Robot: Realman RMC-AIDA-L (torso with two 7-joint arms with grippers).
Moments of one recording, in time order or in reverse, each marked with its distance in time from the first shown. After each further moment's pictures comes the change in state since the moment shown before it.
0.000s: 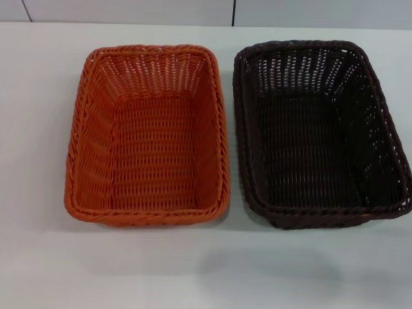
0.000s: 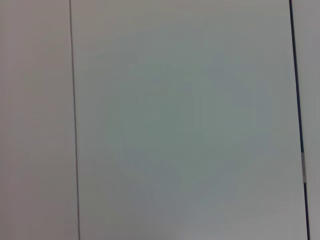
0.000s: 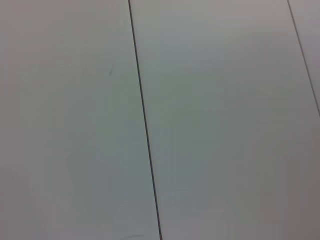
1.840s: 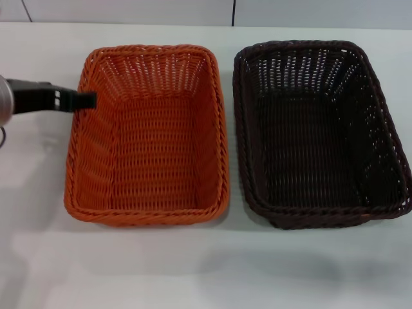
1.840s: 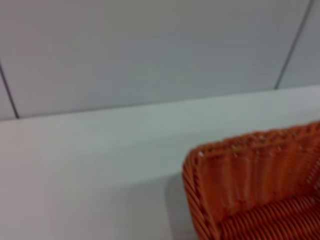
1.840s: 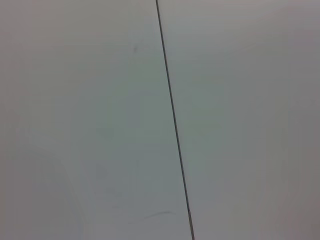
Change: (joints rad) left arm 0.098 0.009 0.017 1.607 -0.047 -2.273 0.228; right arm 0.035 -0.005 -0.020 -0.004 -0.007 -0.075 0.000
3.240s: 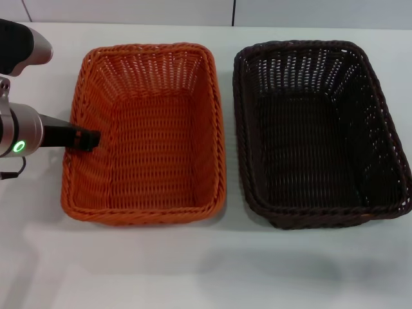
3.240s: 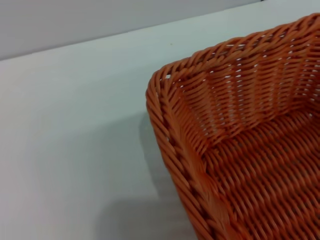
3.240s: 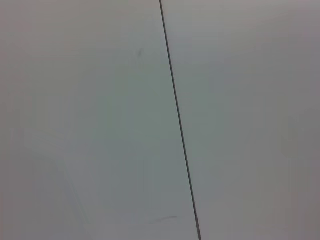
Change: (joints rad) left arm -0.075 0.006 0.076 -0.185 0.049 -0.009 0.072; right arm 0.005 0.000 -0.006 -0.006 -0.006 0.007 -0.001
